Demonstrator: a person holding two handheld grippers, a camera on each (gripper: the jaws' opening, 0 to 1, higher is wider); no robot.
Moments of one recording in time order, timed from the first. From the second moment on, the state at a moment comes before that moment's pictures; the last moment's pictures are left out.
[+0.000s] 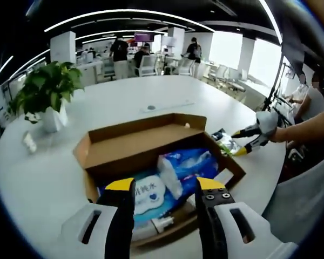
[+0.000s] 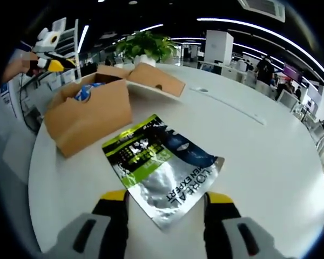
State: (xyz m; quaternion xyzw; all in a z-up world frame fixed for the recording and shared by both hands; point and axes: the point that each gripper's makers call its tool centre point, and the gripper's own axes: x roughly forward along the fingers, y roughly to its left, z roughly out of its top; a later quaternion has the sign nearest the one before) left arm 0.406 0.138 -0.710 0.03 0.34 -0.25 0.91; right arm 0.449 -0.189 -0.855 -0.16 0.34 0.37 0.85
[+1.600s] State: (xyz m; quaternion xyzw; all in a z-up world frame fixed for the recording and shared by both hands) left arm 0.346 0.157 -0.666 0.02 0.28 -0.27 0.92; right arm 0.436 -0.027 -0.733 -0.29 0.22 0.51 0.78
